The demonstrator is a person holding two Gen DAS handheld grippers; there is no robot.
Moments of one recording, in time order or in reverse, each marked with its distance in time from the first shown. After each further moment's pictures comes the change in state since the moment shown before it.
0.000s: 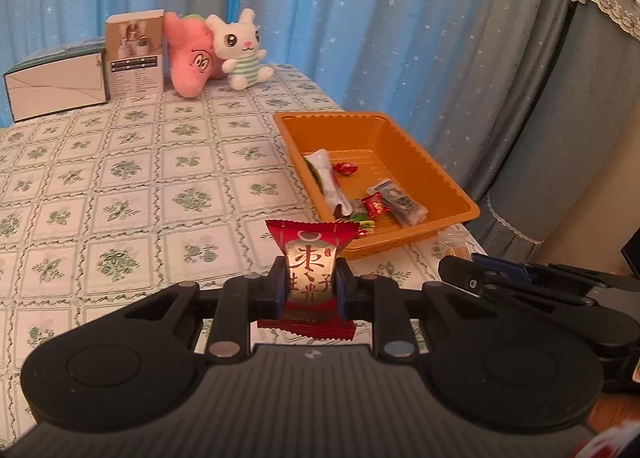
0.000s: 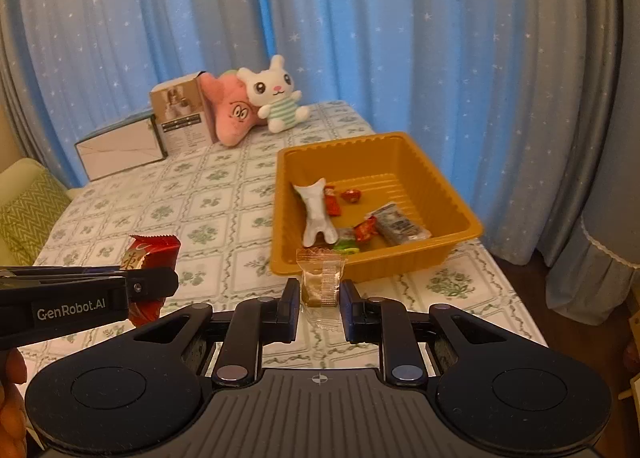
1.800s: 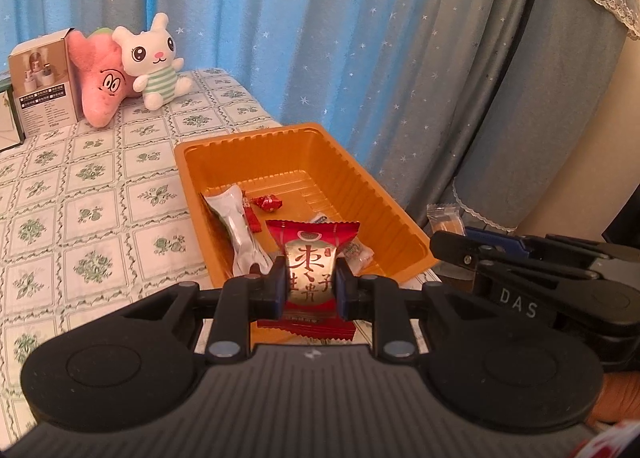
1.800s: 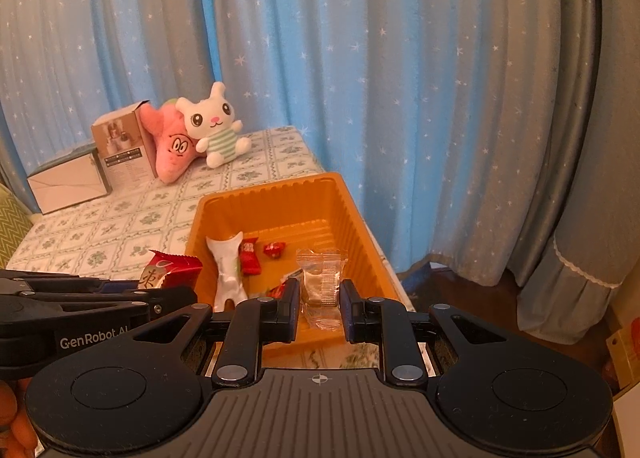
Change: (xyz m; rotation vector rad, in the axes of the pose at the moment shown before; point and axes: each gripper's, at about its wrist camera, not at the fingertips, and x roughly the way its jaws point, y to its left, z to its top) left arm 0.091 -0.061 0.061 0.099 0.036 -0.108; right arm 0.037 -0.074 0.061 0.014 -0.034 -0.076
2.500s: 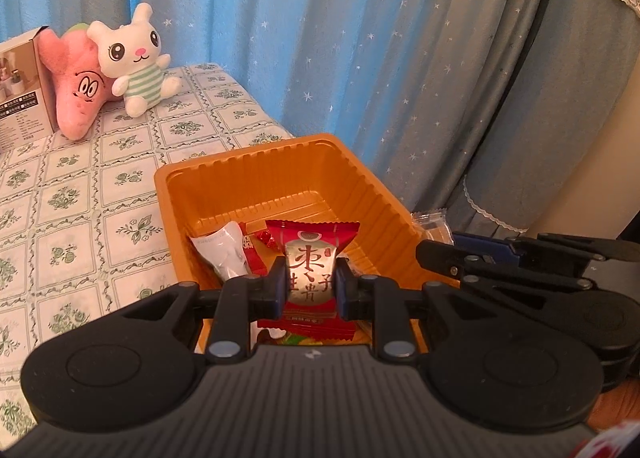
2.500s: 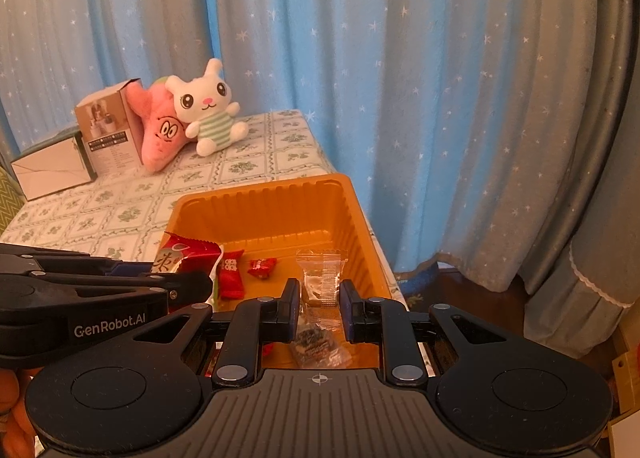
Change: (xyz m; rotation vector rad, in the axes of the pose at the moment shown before) left arm 0.076 0.018 0.043 0.013 0.036 -0.002; right arm 0.085 -0.010 0.032 -0.049 0.061 0.018
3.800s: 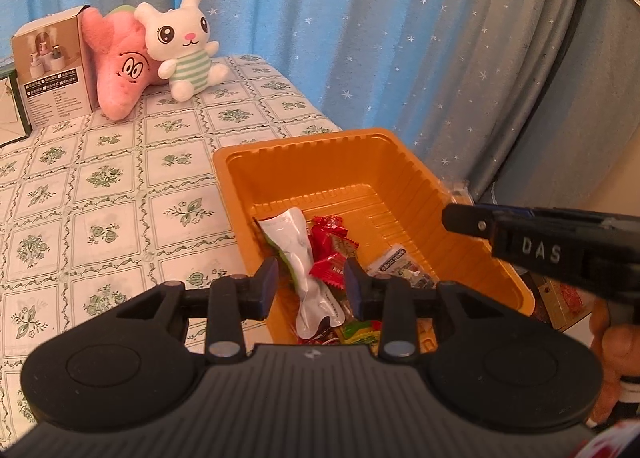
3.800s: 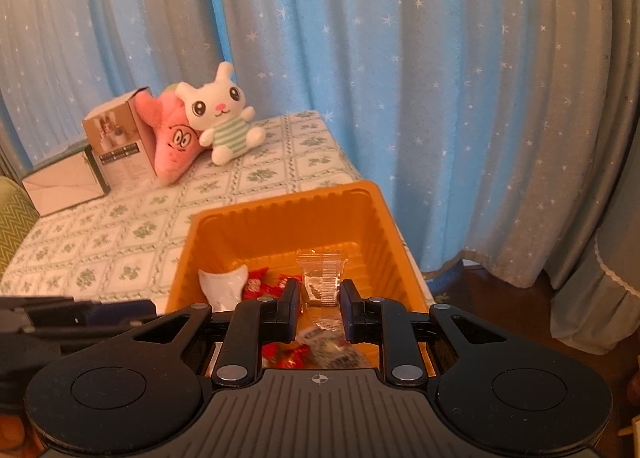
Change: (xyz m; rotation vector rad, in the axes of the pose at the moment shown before) left arm -0.008 0.039 -0.014 -0.061 -0.007 0.072; right arm 0.023 0.008 0.017 0.050 0.003 0.078
